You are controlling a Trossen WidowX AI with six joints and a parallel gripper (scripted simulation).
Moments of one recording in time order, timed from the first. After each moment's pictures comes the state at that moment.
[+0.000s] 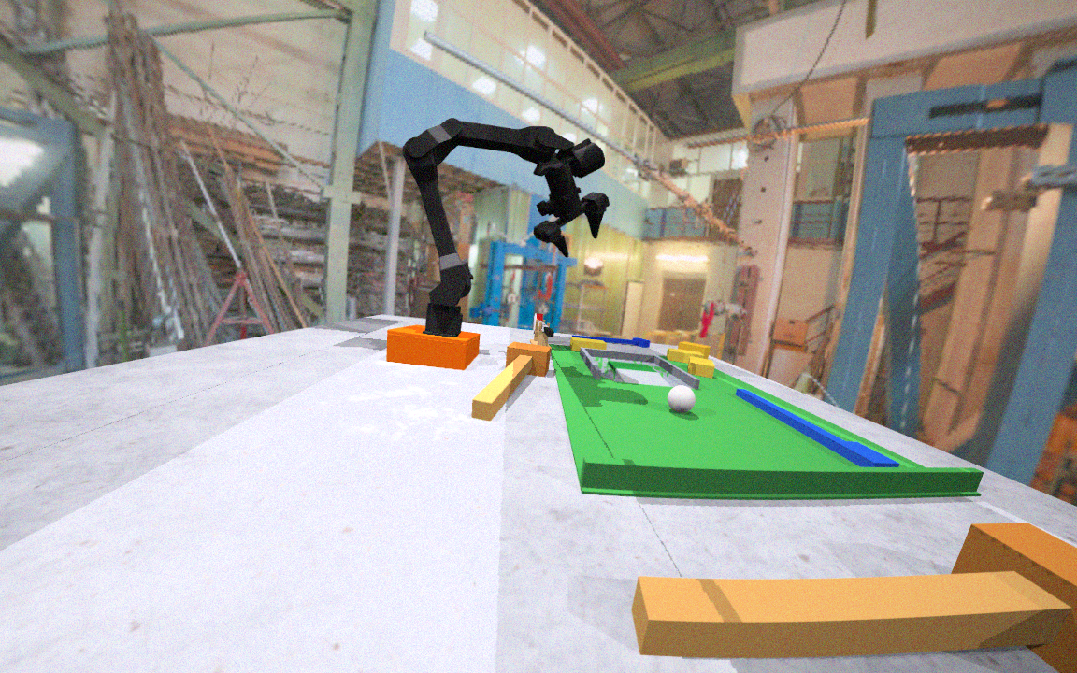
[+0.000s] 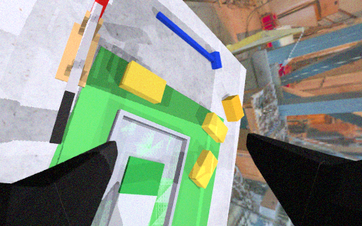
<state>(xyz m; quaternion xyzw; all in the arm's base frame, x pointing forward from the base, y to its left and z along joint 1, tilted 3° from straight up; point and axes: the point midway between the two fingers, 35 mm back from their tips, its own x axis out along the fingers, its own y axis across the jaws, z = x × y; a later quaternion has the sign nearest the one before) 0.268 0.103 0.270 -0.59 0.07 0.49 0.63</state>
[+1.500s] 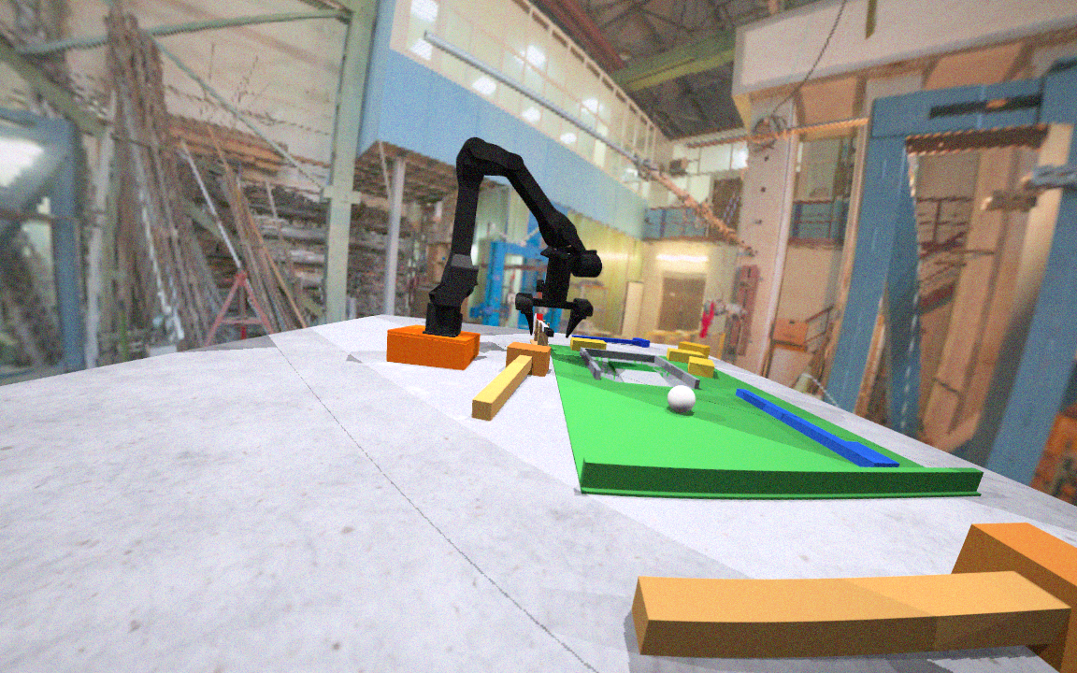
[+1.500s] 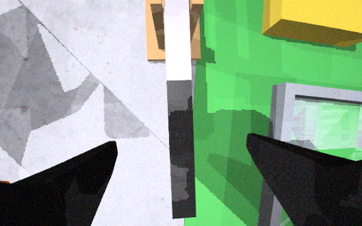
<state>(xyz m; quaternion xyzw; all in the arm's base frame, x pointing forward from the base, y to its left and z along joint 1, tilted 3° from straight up) 0.243 0.139 0.049 -0.44 0.38 0.57 0.58</state>
